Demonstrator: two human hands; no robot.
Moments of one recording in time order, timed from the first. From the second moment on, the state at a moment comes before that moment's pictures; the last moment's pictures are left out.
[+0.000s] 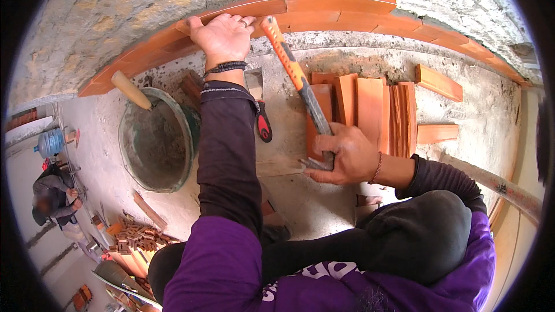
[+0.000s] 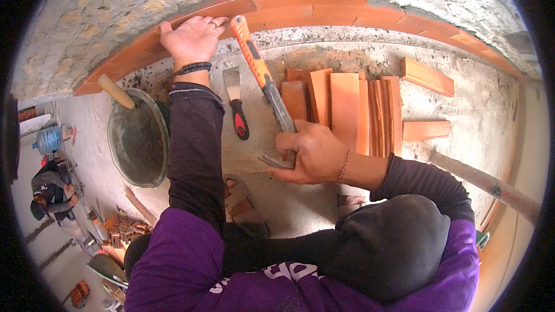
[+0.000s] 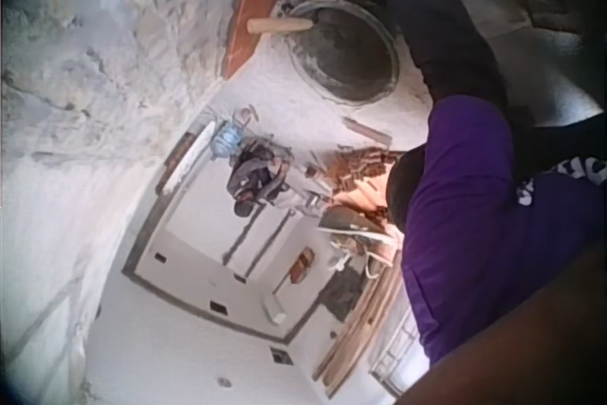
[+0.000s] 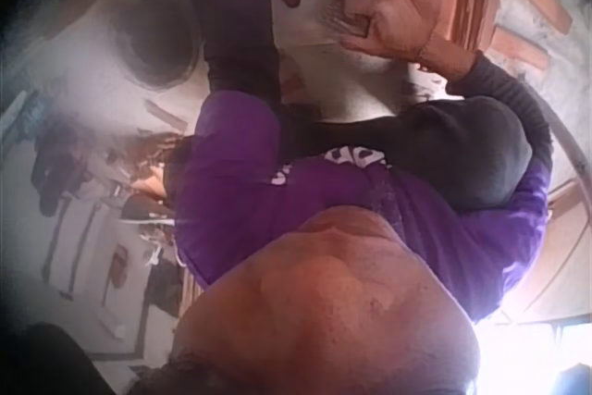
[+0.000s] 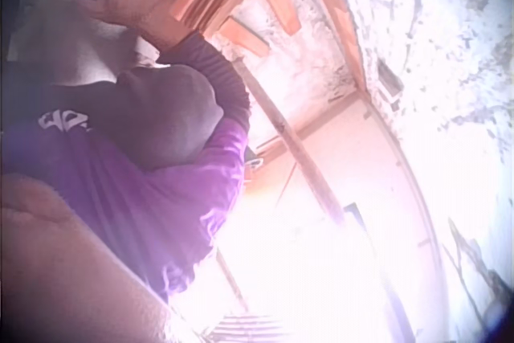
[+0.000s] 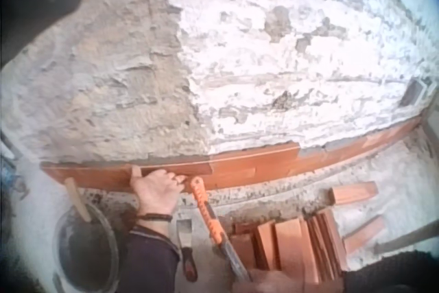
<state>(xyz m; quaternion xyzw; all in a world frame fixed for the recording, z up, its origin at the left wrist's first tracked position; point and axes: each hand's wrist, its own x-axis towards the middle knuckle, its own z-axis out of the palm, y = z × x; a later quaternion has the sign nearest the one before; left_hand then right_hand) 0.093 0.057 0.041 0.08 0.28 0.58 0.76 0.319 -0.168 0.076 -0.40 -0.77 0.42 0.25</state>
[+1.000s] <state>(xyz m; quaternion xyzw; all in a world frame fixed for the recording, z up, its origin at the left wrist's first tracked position) 0.092 0.059 0.034 0.10 0.24 0.59 0.77 0.294 -0.174 0.068 -0.40 -0.75 0.43 0.32</state>
